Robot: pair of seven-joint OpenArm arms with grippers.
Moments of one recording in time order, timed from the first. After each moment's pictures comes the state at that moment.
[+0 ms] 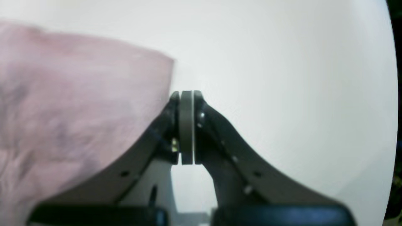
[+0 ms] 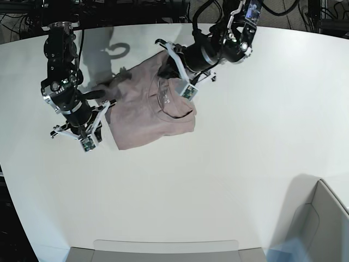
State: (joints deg) left arm 14.7 -4.6 22.2 113.8 -25.3 -10.8 59.0; right arm -0.7 16.3 0.8 105.6 6.1 22.4 -49.4
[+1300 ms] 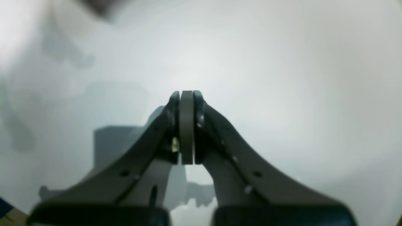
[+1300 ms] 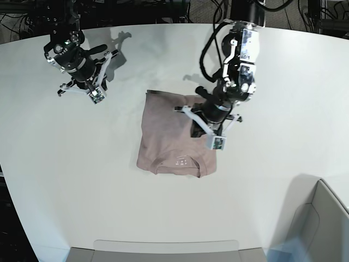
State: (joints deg) left arm 0.2 3.7 7.2 96.5 -15.2 -4.5 45.2; right arm -19.5 16.8 3.8 113.9 6.1 28.8 -53.0
